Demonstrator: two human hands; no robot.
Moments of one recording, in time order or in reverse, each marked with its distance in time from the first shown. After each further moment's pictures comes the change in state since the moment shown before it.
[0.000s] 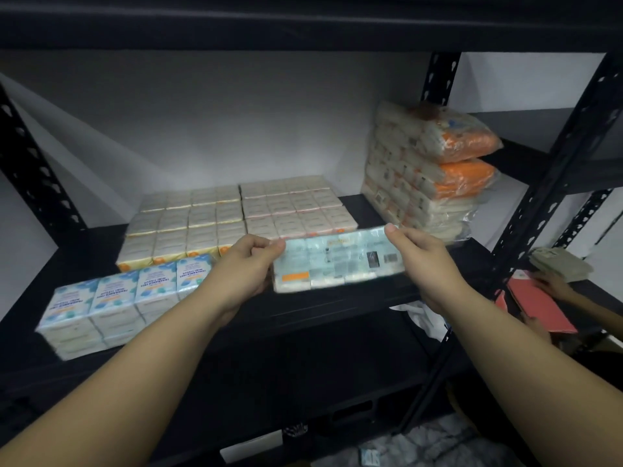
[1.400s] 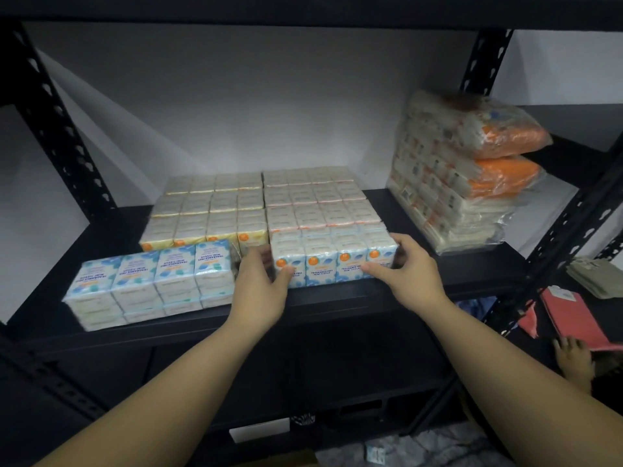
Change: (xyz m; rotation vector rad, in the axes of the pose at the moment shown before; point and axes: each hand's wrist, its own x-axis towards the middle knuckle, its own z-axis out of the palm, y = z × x) left_hand 0.002 -0.060 0.017 0.288 0.320 0.180; right_hand 0.021 0.050 0.039 -0.274 -0.058 -0.160
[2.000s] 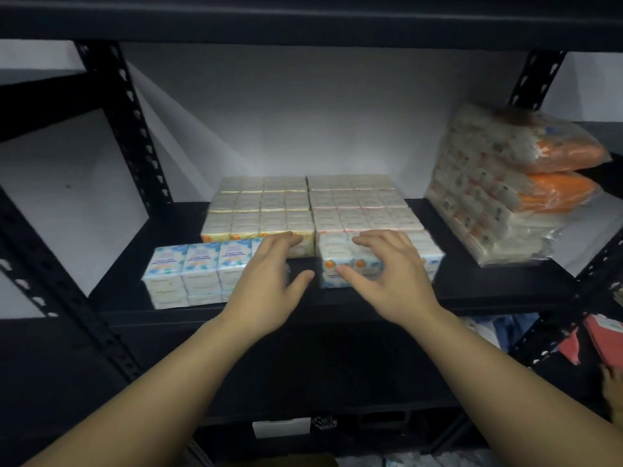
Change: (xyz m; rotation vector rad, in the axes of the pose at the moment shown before) left_hand -0.027 0.008 -0.086 0.366 -0.047 0.365; right_hand -0.040 -0.086 0.063 -0.321 -0.024 -0.530
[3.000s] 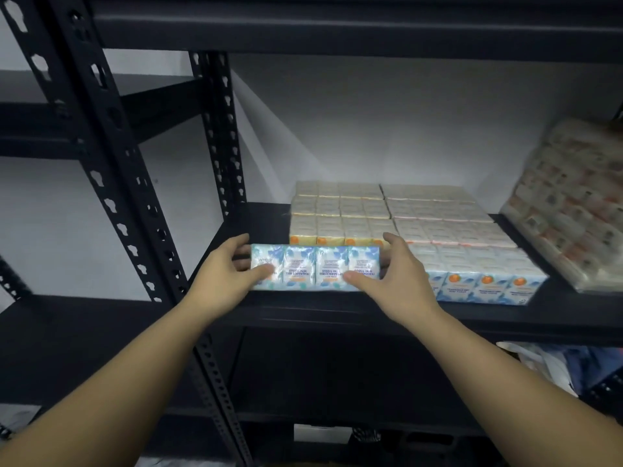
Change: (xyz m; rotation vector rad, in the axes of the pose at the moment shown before) left_hand -0.026 -0.150 -0.123 -0.380 0.082 -0.456; right_hand 0.032 -0.098 0.092 0.188 -0.224 0.382
